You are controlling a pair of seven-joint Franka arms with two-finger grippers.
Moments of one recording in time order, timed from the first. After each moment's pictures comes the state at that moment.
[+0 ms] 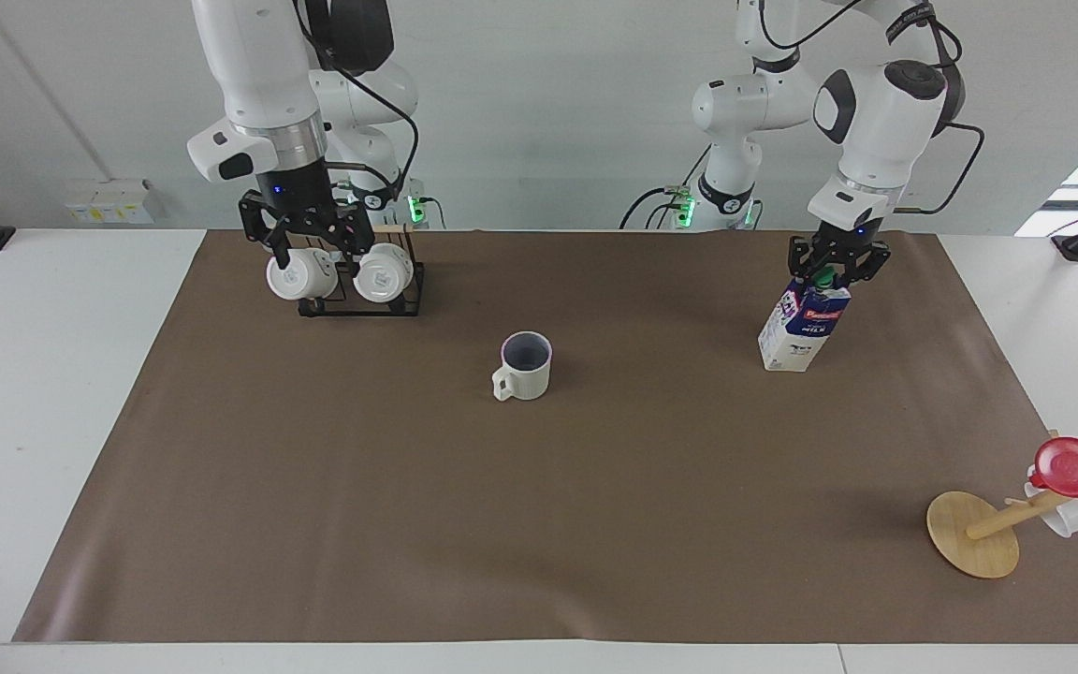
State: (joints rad) left arm 0.07 -0.38 -0.12 -2.41 -0.02 2.18 0.16; right arm 0.14 -0.09 0.00 -1.71 -0.06 1.73 0.29
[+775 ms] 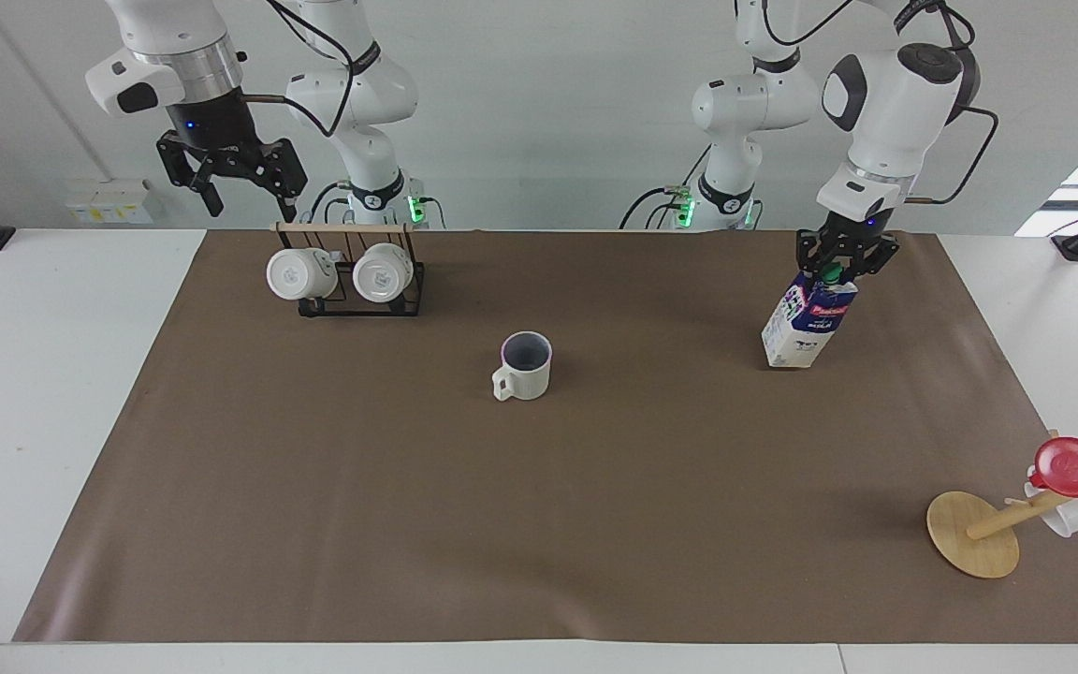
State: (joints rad) left arm 0.07 -0.35 -0.14 -2.28 -0.02 2.07 0.10; right arm 0.14 -0.11 -0.09 -1.60 -0.04 1.56 0.15
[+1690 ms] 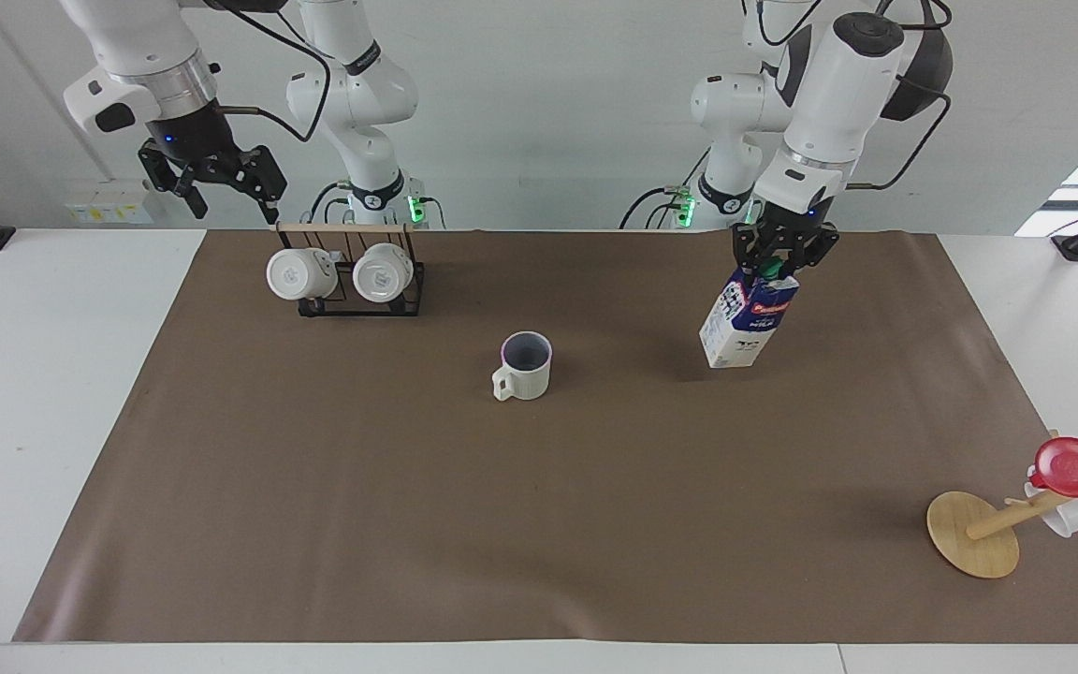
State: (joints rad) left arm -0.16 -0.19 -0.17 -2.01 -0.02 1.94 -0.28; right arm 0.09 -0.11 -0.11 -1.61 -0.03 1.51 0.08
